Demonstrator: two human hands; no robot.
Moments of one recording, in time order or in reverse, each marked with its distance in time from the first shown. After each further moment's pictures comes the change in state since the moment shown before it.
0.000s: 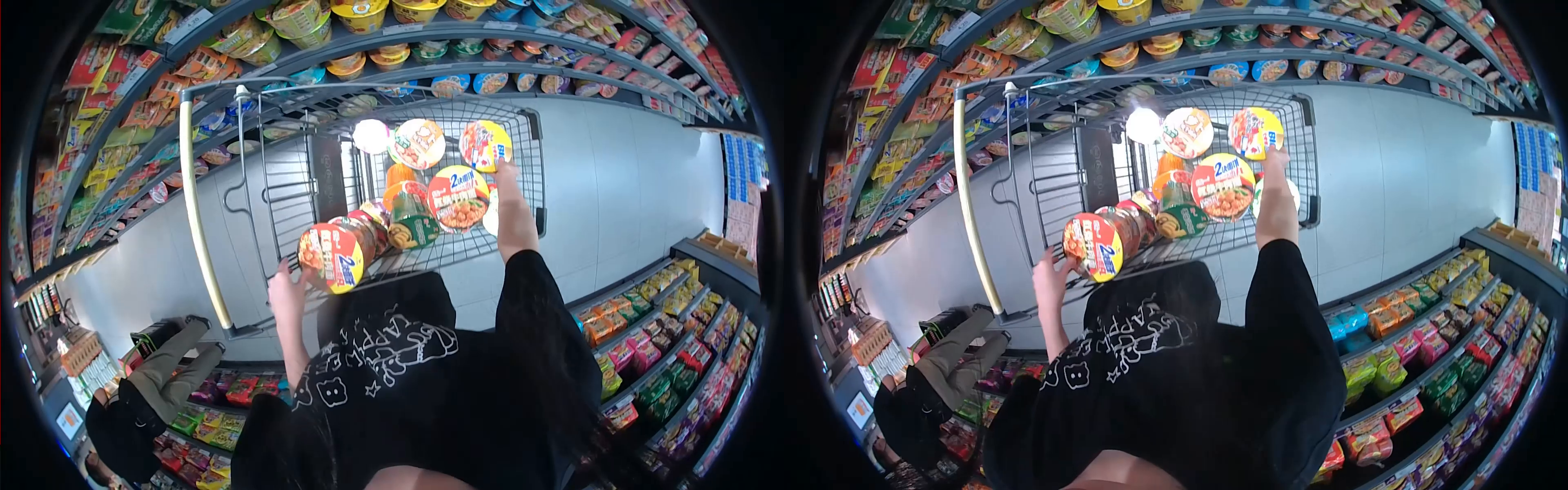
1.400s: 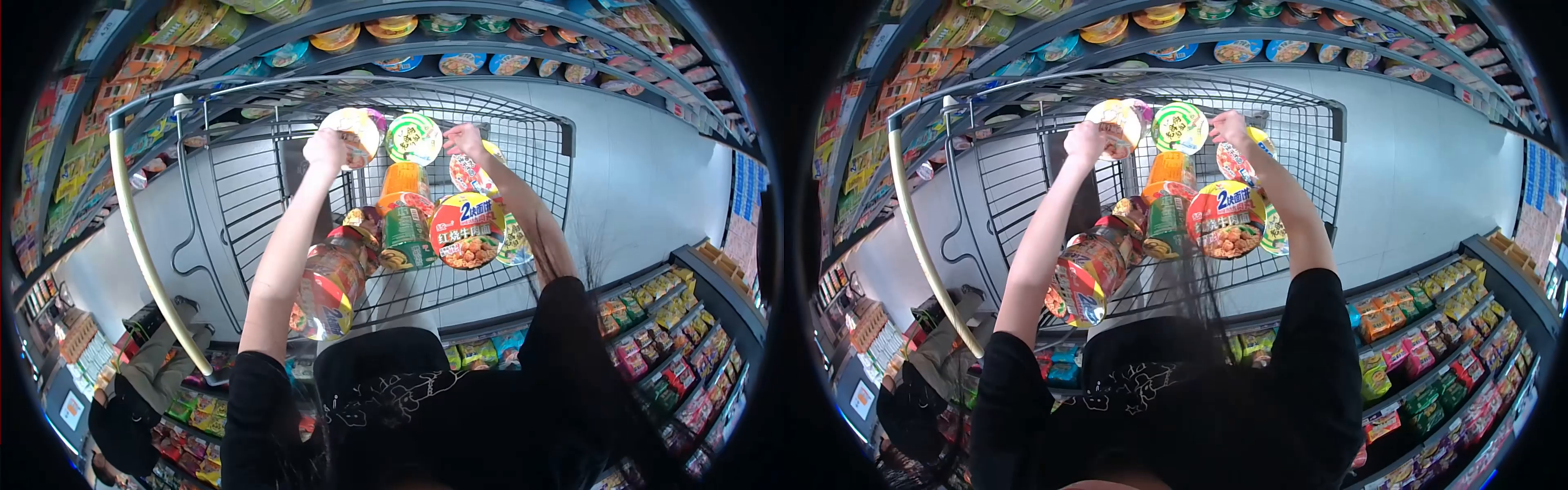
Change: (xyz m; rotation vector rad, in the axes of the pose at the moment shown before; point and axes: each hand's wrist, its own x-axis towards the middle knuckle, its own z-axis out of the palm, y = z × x) left_hand 0.270 0.173 0.137 0.320 -0.052 0.319; right_hand 0.017 0.021 0.133 -0.771 -0.809 -0.130
